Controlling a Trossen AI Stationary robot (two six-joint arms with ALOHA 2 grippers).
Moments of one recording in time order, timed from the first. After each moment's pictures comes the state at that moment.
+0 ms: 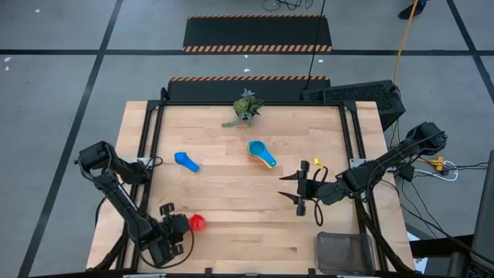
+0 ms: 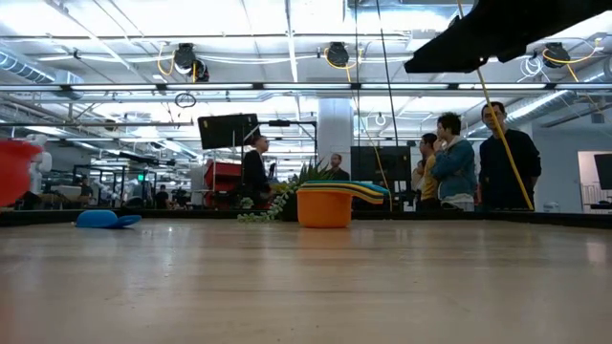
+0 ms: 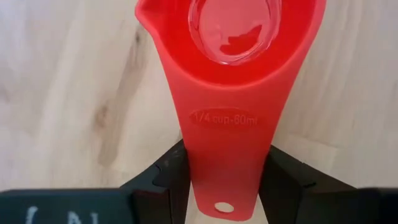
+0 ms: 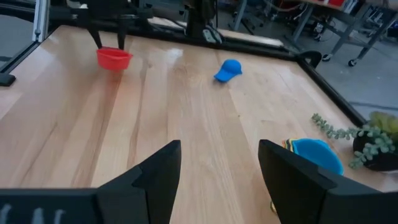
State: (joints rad) left arm -1.00 1.67 0.92 -0.75 -0.35 -1.29; right arm 0.48 1.20 0.55 0.22 0.62 0.09
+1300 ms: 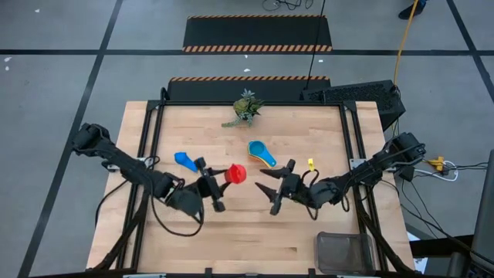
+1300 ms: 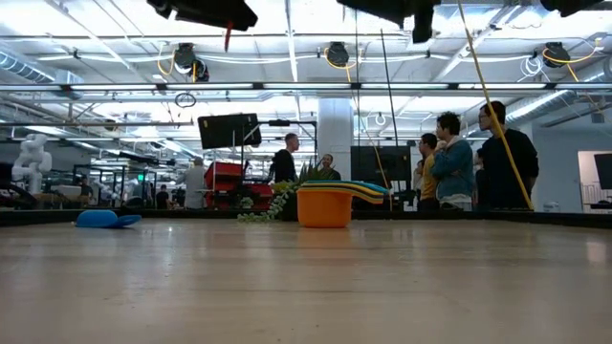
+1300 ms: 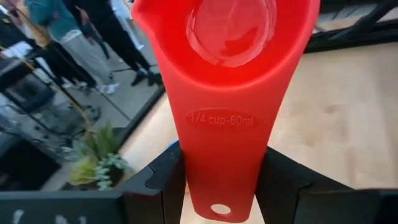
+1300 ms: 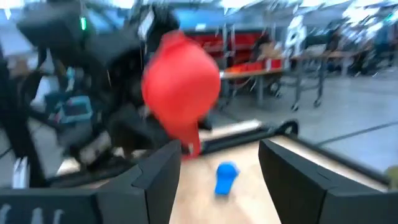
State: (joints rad) left arm -0.51 1.42 0.92 -0.03 -0.97 -0.09; right arm 0.44 1.55 0.72 0.96 0.81 0.05
